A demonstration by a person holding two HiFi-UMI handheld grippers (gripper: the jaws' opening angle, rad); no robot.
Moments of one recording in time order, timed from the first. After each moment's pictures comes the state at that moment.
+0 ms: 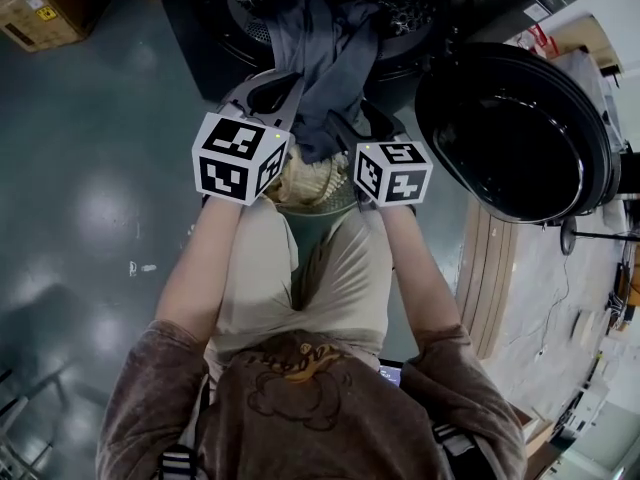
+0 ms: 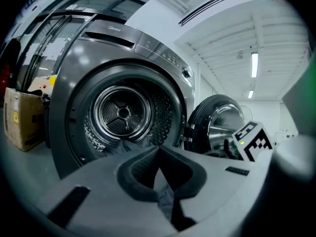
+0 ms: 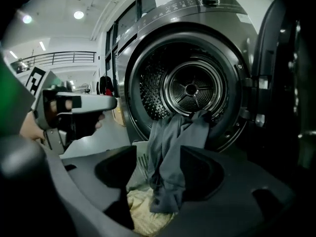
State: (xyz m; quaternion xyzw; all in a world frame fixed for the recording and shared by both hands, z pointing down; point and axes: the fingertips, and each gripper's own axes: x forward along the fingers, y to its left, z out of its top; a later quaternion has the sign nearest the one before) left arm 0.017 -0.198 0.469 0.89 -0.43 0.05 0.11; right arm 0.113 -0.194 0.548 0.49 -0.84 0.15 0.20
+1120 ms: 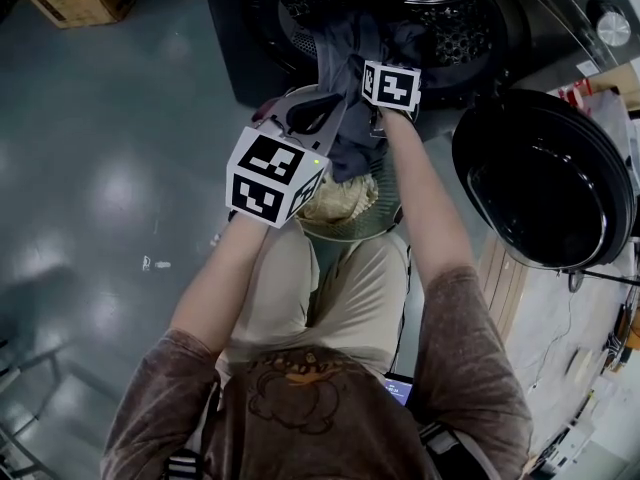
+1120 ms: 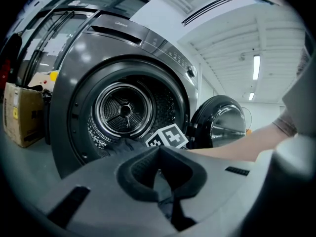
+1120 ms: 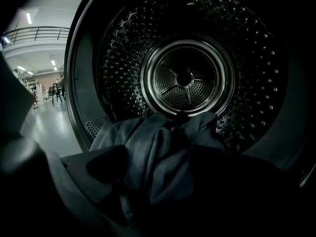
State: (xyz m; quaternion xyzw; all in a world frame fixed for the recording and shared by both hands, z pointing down) left arm 0.006 -0.209 0.476 0.89 -0.43 0.05 0.13; right arm 0.094 -0.398 0.600 0.57 -0.77 0.13 0.27
